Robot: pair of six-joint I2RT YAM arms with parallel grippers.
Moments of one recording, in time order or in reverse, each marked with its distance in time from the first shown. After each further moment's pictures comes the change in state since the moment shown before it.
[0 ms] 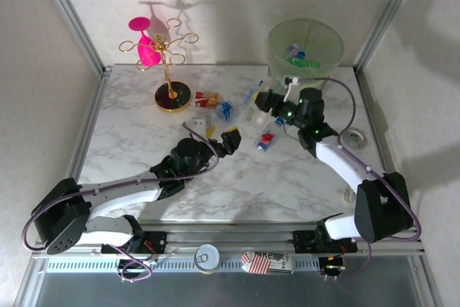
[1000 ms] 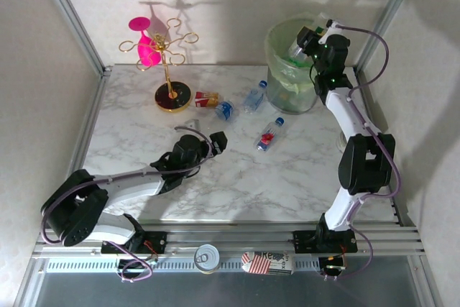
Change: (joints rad) left arm 0.139 0.129 -0.037 -0.145 0.087 -0.205; right arm -0.225 0.407 0.620 -0.051 0.420 -0.206
